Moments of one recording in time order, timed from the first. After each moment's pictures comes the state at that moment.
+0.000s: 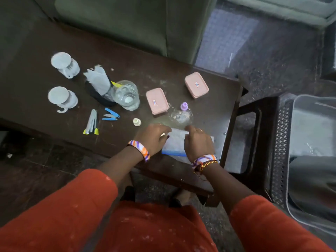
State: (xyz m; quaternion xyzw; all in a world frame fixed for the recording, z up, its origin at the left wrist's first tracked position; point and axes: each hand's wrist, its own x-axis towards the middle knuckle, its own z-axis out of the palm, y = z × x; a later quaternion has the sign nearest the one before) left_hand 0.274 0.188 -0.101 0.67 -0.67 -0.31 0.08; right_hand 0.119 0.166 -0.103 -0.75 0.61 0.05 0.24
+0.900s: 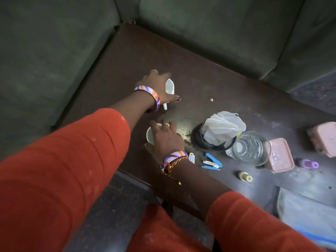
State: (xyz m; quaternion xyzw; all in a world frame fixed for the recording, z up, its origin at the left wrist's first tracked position) left_hand 0.664 0.036 -0.145 0.79 -0.54 -0.29 -0.01; right_hand 0.553 0.126 -0.164 -0.83 0.47 0.10 0.30
